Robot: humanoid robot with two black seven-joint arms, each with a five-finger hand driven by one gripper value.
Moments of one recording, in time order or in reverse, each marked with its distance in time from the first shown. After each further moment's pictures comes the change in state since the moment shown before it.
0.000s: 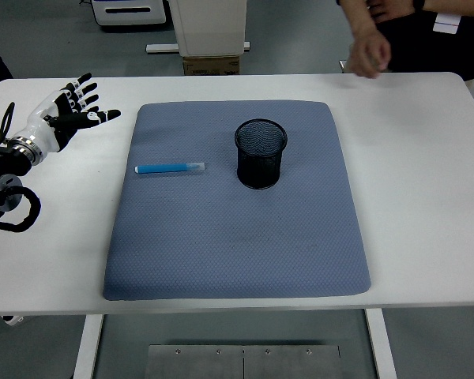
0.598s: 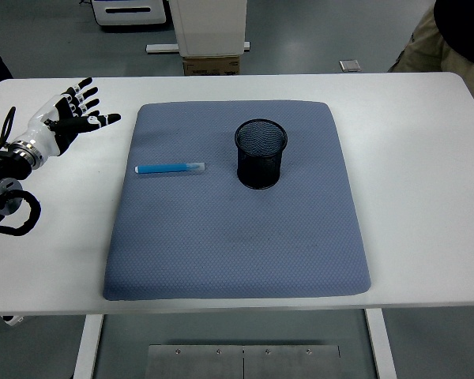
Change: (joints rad) left arm 0.015 -0.003 -0.005 0.000 -0.002 -0.006 0.000; right arm 0.000 0.000 0.000 0.000 0.000 0.000 0.000
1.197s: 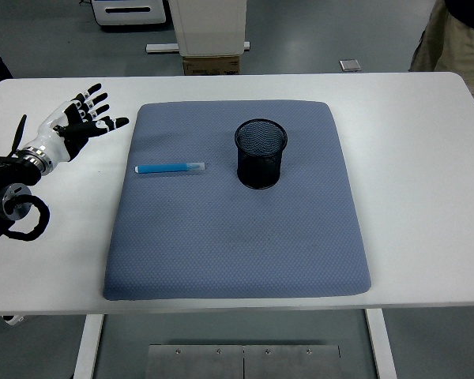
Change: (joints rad) left arm 0.025 -0.022 -0.027 -0.009 -0.026 -0.058 0.004; right arm 0.000 0.000 0.000 0.000 0.000 0.000 0.000
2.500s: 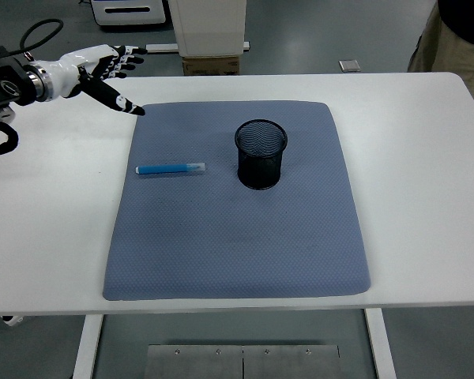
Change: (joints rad) left arm -0.706 -0.026 1.006 -0.051 0.073 -0.016 -0.007; right arm 0.000 0.000 0.000 0.000 0.000 0.000 0.000
